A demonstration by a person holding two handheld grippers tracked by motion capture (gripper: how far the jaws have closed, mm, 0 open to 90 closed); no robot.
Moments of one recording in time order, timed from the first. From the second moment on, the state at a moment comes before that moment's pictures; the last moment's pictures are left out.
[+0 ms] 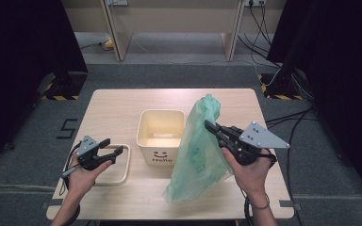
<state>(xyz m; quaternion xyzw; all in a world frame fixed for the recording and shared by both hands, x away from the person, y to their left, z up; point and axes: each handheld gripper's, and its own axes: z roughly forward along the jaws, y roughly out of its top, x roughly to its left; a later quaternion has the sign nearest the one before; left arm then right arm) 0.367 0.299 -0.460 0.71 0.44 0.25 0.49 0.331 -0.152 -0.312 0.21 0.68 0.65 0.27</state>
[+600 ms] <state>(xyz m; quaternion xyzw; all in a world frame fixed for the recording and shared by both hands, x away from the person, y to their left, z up) 0.365 0.298 -0.461 0.71 0.44 0.25 0.48 0.336 -0.129 -0.309 0.20 0.68 0.66 0.25</state>
